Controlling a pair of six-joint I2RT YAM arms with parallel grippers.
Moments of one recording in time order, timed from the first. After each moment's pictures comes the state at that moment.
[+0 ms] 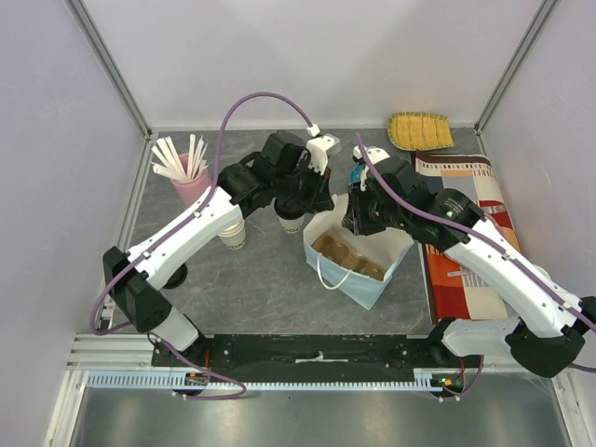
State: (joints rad) left arm -0.77 1.56 1.60 -0.67 0.31 -0.18; right arm 0.80 1.24 1.48 -0.96 0.08 0.47
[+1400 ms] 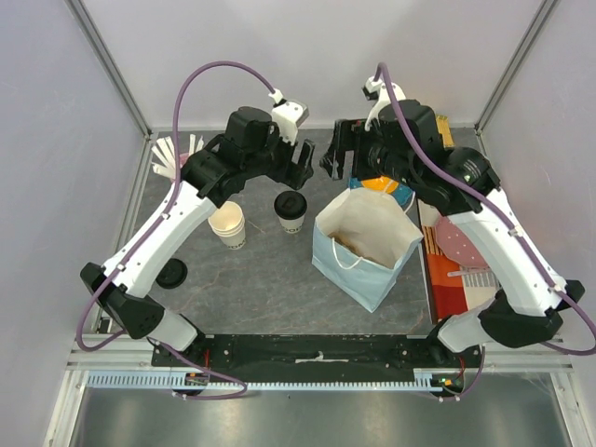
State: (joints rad) left arm -0.68 1.51 1.74 -0.72 0.04 -0.02; right arm 0.76 1.44 1.98 -1.00 0.16 0.46
